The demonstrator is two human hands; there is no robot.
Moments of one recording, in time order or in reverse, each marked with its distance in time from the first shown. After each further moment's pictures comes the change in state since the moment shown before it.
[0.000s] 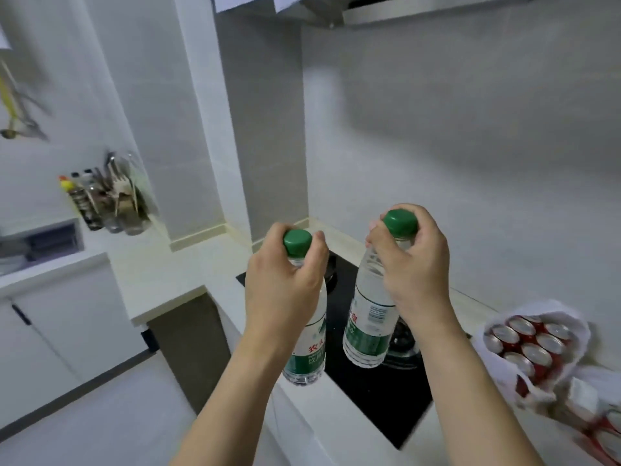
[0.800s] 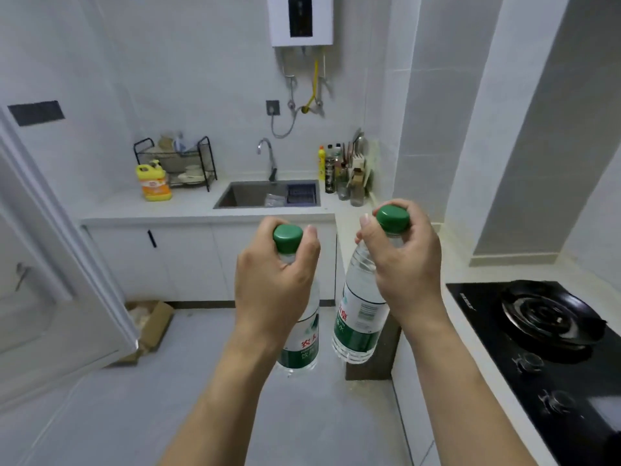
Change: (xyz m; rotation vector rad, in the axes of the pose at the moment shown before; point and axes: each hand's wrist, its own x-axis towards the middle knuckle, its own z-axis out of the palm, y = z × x) left_hand -0.027 -0.074 -0.326 0.393 0.552 -0.105; right_hand -0.146 -0.137 0.304 0.506 -0.614 -0.047
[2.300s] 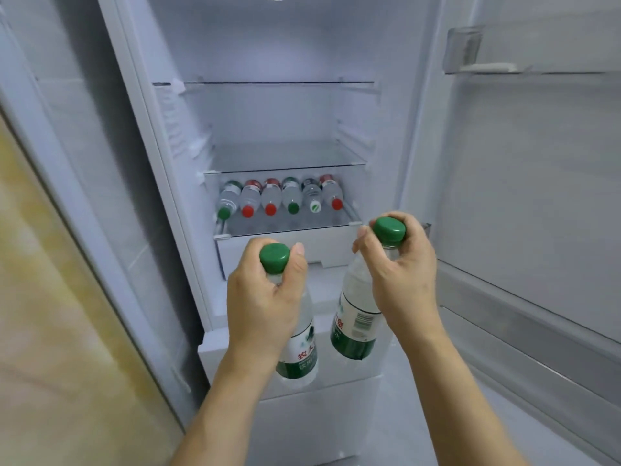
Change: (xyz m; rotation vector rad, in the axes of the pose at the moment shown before) left_hand -0.167 -0.054 -0.561 0.924 1.197 -0.204; right_hand -0.327 -0.266 0.504 0.863 -1.167 -0.005
